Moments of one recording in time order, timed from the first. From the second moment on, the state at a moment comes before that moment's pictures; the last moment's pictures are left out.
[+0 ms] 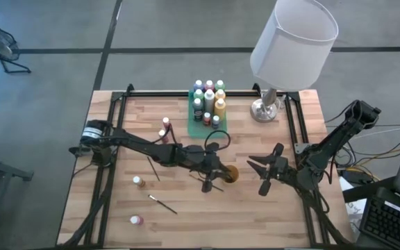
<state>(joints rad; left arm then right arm) -0.15 1.81 1.16 0.39 0.05 -0.05 0.77 1.10 0.51 0.46 1.21 0.21</state>
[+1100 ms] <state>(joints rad) -0.15 1.32 1.21 -0.48 0.04 0.03 0.77 1.10 0.51 0.46 1.20 0.21</state>
